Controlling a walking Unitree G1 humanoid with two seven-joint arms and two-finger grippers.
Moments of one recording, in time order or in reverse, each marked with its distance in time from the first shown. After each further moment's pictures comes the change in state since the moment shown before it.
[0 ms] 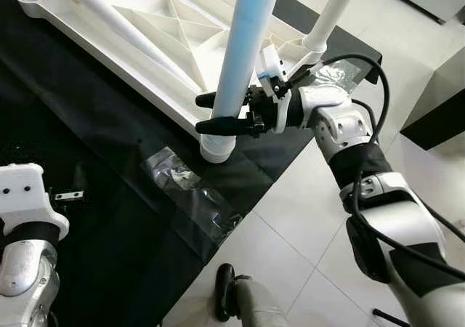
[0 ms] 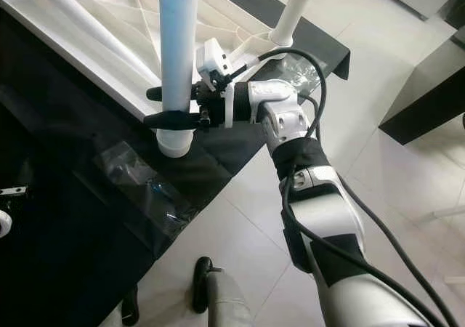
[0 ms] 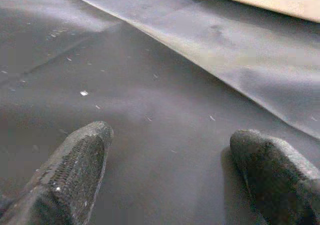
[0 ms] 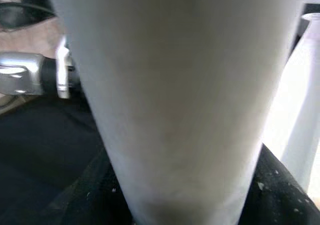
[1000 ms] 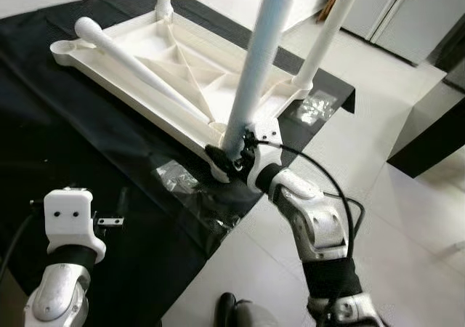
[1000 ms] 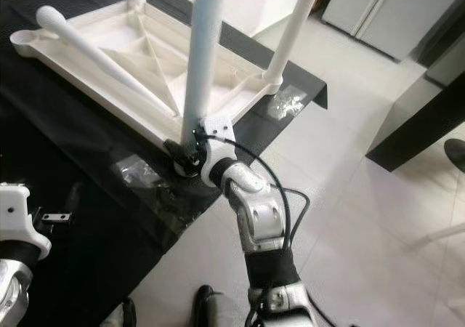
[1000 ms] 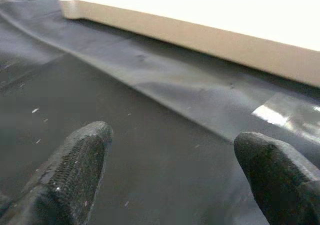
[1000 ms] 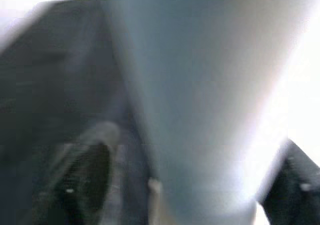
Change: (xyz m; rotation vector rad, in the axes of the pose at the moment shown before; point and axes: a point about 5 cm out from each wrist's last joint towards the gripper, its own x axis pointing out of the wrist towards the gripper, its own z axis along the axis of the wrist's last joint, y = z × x) left arm -0.016 -0.037 -0.017 -0.010 0.021 -0.175; right arm 0.019 0.052 -0.054 0.253 0.047 -0.621
